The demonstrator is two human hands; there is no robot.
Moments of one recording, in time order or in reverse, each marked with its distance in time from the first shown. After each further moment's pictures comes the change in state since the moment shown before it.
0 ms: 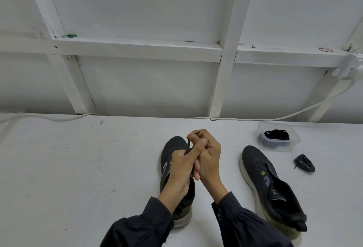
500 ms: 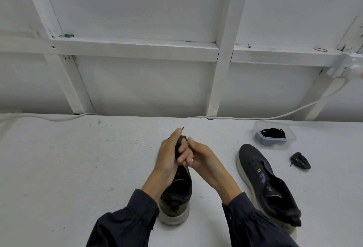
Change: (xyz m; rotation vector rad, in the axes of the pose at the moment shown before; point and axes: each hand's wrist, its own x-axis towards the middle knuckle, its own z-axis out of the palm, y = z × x) left_hand 0.010 0.023 -0.026 -0.067 -0.170 0.027; right_hand 0.004 -0.004 -0.031 0.405 -0.532 0.564
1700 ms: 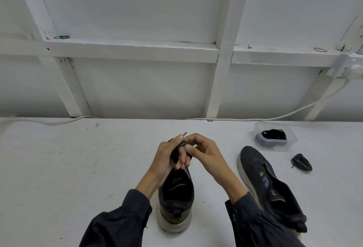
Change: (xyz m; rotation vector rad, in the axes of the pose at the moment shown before) left_hand 0.016 -0.003 -0.023 0.053 -0.154 0.042; right_hand 0.016 -0.002 -0.013 -0.523 0.110 -0.289
